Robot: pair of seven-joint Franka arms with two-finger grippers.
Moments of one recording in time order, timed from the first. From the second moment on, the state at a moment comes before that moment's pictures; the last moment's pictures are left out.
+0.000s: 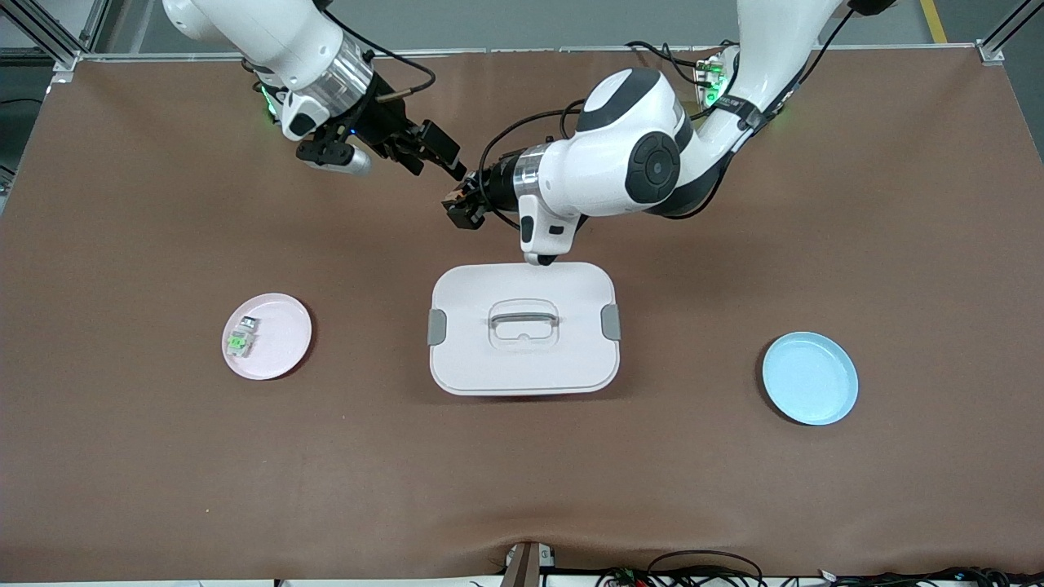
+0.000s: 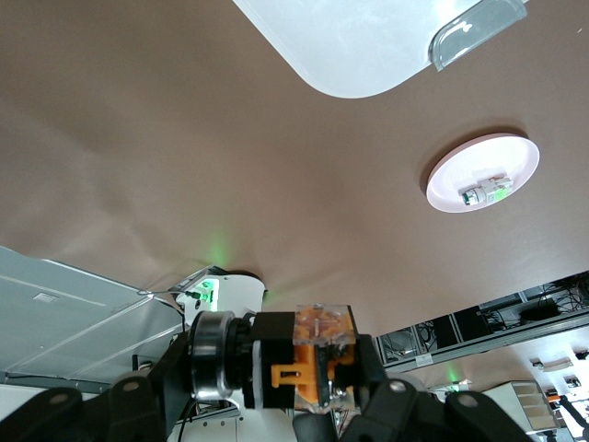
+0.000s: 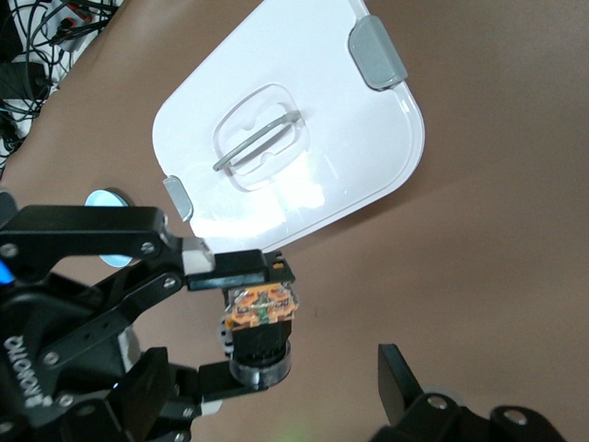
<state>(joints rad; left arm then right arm) -0.26 0.54 -0.63 -1.39 -0.52 2.04 -1.49 0.76 -0.16 -0.12 -2.09 0.42 2.30 0.90</state>
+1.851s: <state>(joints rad) -0.26 0.55 -0.63 -1.38 -0.52 2.05 -1.50 0.81 -0.09 -0.12 -2.09 0.42 2.38 0.93</state>
